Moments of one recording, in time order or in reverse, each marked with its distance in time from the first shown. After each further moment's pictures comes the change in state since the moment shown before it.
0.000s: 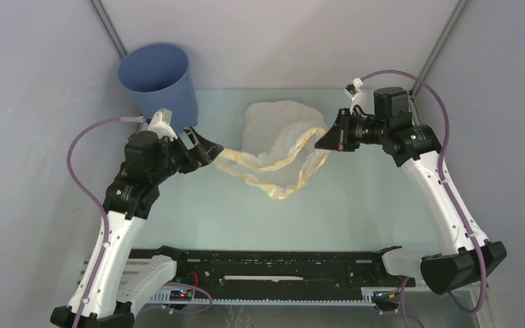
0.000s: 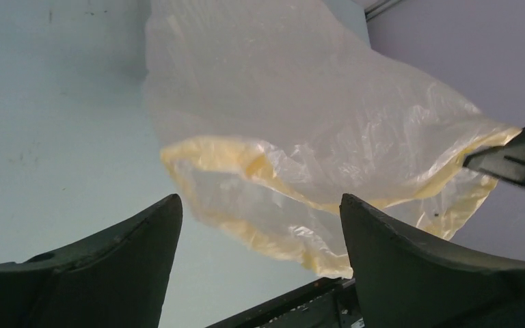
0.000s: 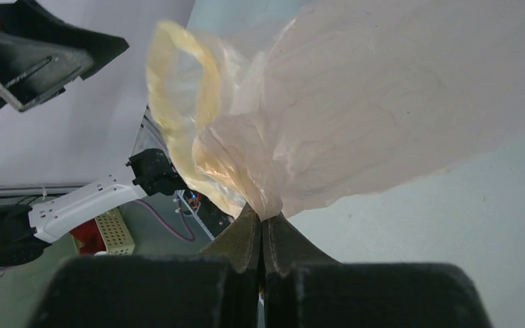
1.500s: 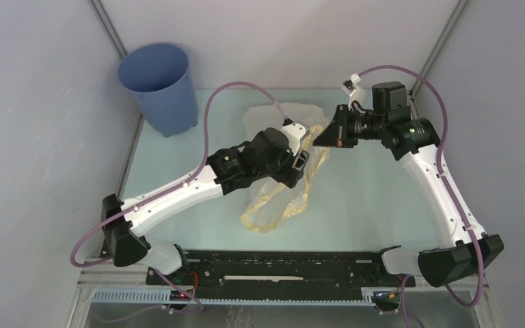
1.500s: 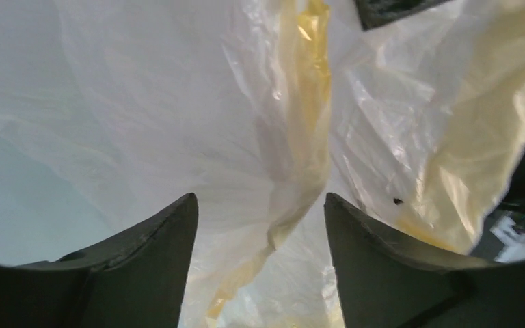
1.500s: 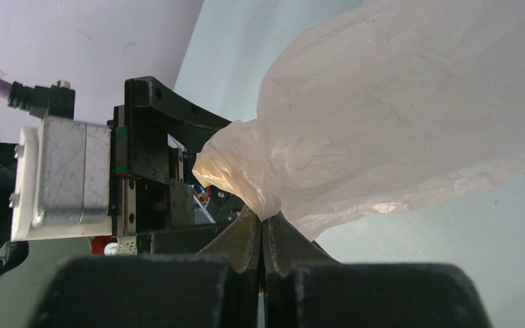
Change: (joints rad) left arm -0.780 0.600 0.336 0.031 -0.380 0.418; right arm -0.001 0.065 0.080 -0.042 -0.033 -0.005
